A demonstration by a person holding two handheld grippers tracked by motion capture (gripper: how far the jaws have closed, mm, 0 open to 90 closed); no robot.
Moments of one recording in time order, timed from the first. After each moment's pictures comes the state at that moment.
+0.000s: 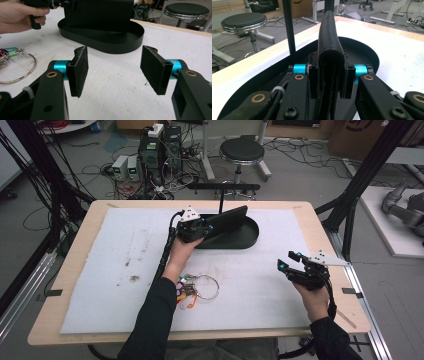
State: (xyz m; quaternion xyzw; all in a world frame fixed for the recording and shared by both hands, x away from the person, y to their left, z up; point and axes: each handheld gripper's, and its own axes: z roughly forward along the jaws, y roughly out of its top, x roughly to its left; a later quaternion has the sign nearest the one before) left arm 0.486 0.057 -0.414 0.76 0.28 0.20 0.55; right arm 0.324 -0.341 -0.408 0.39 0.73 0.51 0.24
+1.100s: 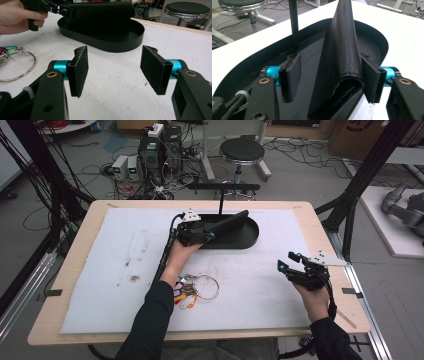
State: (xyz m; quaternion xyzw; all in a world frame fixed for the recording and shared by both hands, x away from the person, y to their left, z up) left arm 0.485 0.058 -0.418 0.78 0.32 0.18 0.51; right arm 0.324 -0.342 -0.409 0.39 0.73 0.51 0.24
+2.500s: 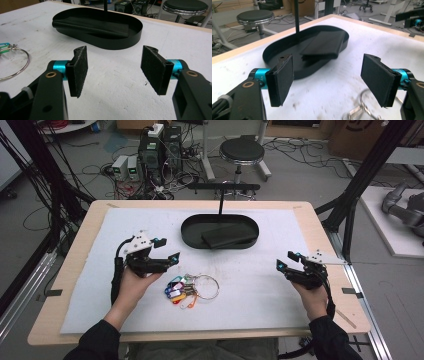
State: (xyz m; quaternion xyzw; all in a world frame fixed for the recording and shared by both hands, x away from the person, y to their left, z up) left arm 0.346 0.168 -0.386 0.75 0.29 0.21 0.55; right arm 0.329 -0.340 -0.412 0.40 0.73 0.50 0.24
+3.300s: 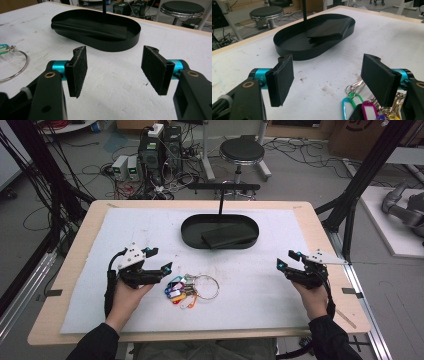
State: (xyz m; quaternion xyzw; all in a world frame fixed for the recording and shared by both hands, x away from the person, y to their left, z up) left arm 0.325 0.181 -0.402 0.75 0.30 0.23 0.54; right arm 0.329 -0.339 -0.409 0.39 0.73 0.49 0.25
